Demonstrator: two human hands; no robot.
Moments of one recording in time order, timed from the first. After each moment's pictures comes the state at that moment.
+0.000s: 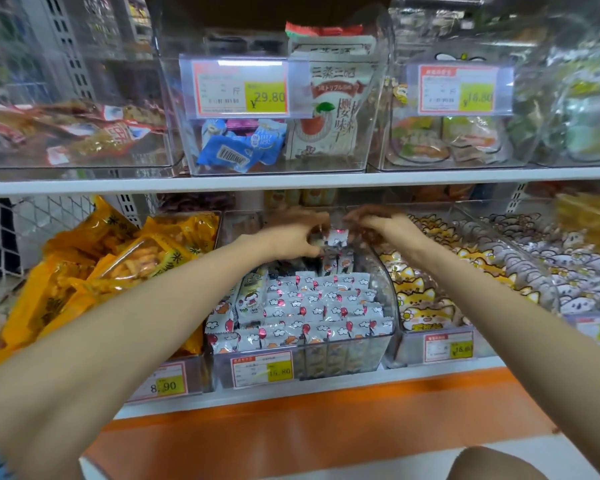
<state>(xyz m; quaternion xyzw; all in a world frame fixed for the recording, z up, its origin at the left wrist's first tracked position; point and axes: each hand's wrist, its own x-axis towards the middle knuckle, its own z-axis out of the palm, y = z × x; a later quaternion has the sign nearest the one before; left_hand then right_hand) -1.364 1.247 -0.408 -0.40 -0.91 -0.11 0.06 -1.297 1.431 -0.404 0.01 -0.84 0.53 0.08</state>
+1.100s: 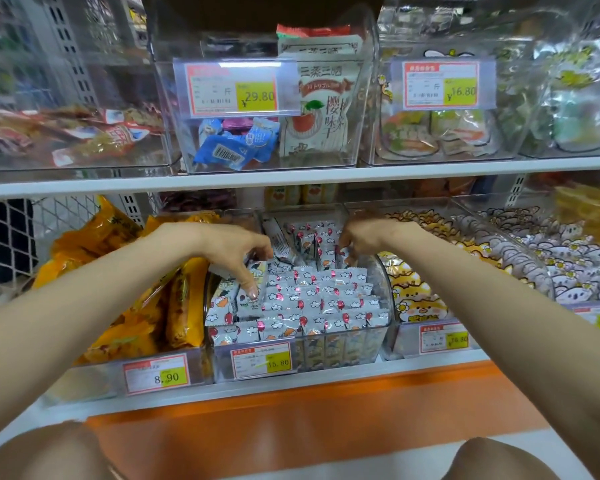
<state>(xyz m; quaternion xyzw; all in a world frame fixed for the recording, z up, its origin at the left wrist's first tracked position) -1.340 1.173 -0.378 -0.36 -0.92 0.05 -0.18 -1.324 1.417 -0.402 0.05 -0.99 -0.03 -0.11</state>
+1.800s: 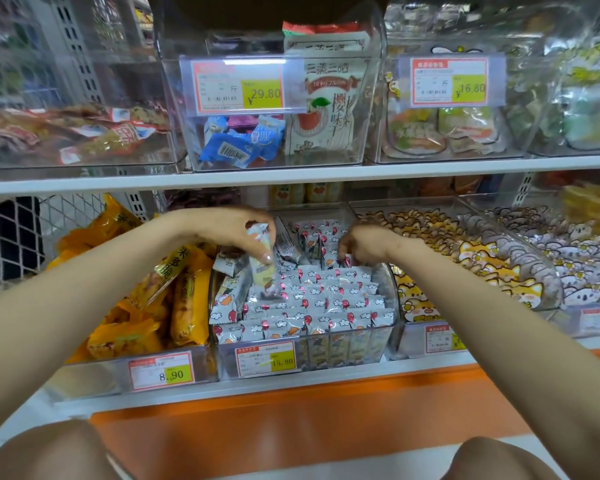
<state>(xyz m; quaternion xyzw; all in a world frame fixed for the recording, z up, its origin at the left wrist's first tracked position) -1.350 1.161 -0.367 -0.33 -0.91 -0.16 -0.16 -1.324 1.418 -0.423 0.06 -0.99 0.07 -0.06</state>
